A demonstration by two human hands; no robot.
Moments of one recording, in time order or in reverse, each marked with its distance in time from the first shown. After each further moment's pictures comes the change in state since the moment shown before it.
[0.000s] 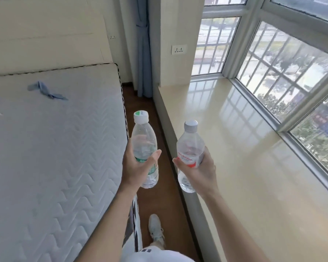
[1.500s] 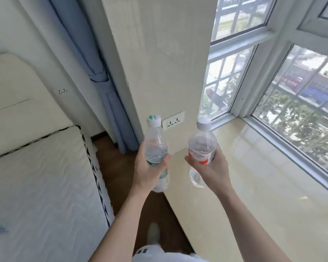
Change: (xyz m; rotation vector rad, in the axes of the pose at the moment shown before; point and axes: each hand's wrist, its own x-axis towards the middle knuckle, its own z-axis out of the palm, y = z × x) left_hand 0.777 -0.044 0.235 -0.019 -0.361 0.039; right_hand 0.761 -0.051 0.128 0.106 0.222 0.060
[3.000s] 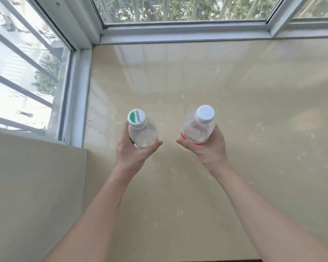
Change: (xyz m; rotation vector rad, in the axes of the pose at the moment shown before) left_hand 0.172 -0.305 0.331 0.192 -1.109 -0.027; right_hand 0.094 0.357 -0.082 0.165 0.974 0.399
